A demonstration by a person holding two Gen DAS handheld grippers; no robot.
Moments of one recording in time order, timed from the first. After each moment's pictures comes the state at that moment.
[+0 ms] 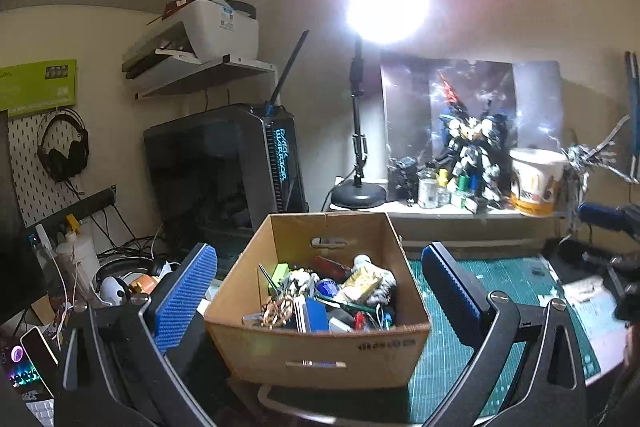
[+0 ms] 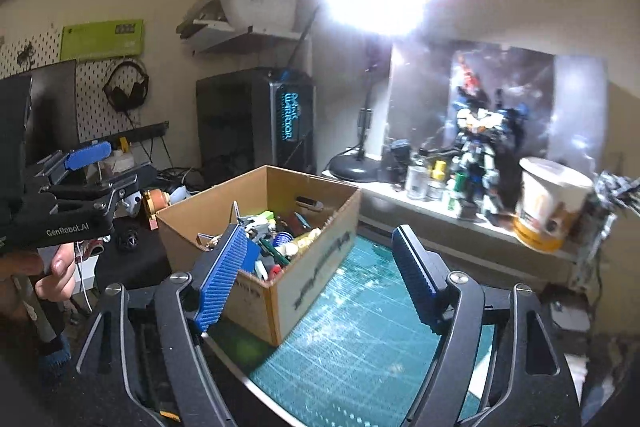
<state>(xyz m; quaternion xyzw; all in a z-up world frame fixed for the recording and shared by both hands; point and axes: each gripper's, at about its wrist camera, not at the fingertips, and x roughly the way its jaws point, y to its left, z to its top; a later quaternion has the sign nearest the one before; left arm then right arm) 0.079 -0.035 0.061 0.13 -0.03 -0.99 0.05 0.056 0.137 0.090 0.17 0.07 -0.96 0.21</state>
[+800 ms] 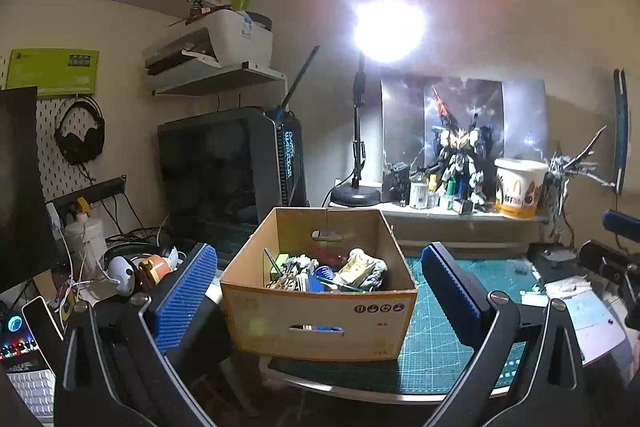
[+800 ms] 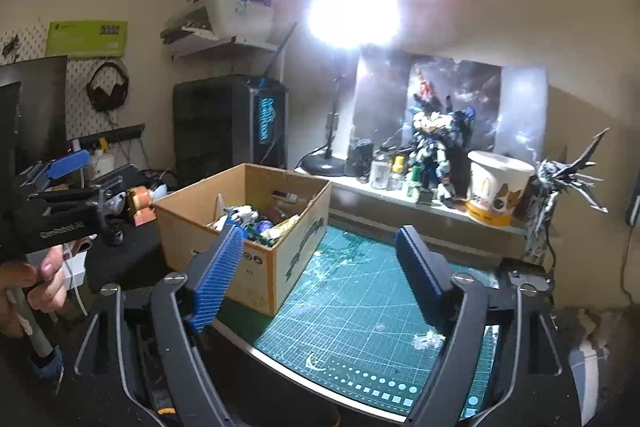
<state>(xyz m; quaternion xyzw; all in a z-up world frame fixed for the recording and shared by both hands) 0.144 -0.050 0.053 0.10 0.00 -0.99 0.04 0.148 0.127 0.091 0.14 0.07 -0.98 0.12</state>
